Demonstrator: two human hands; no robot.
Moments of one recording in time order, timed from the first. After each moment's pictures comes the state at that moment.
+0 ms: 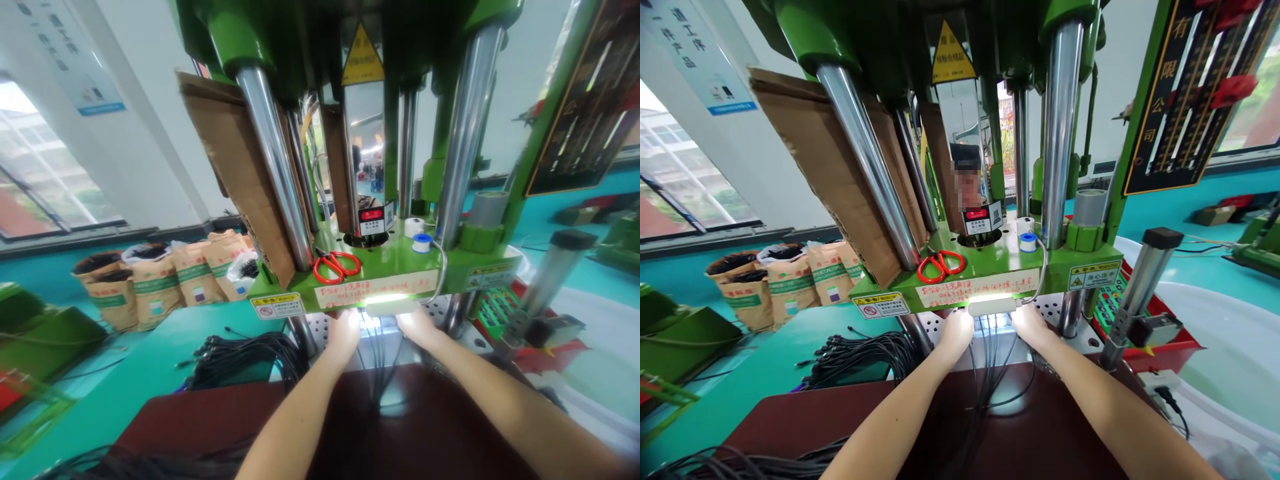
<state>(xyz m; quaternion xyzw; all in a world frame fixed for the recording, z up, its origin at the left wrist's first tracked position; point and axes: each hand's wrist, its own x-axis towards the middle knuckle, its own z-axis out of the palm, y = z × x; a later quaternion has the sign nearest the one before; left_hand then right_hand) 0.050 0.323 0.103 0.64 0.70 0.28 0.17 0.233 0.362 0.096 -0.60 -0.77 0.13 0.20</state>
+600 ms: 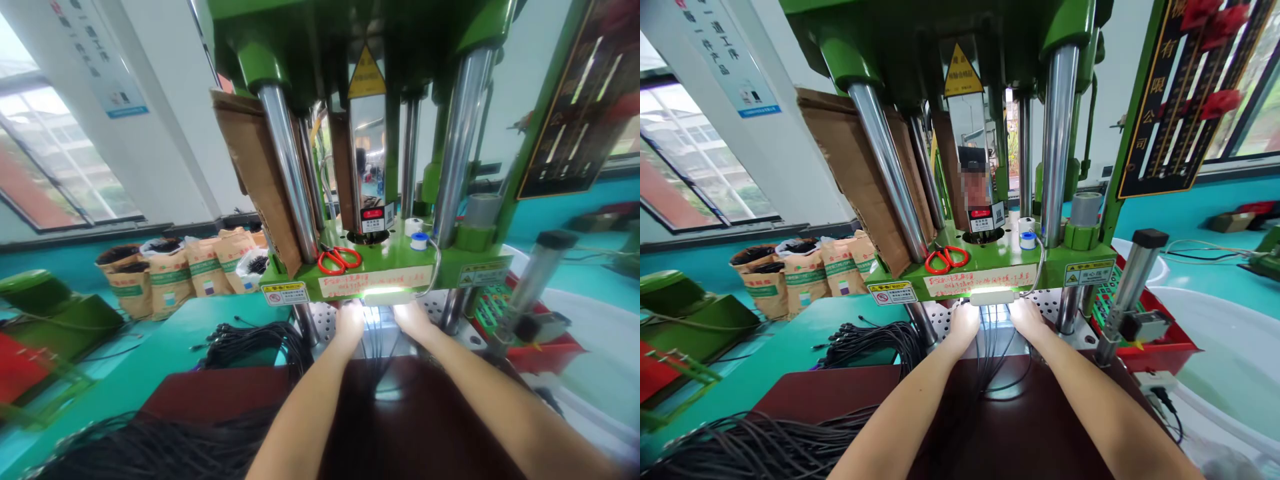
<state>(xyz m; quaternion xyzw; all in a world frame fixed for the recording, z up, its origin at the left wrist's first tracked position) 0.062 0.330 0.096 0.67 0.73 0.13 0.04 0.228 0.363 0.100 -0.59 -0.80 0.00 0.06</state>
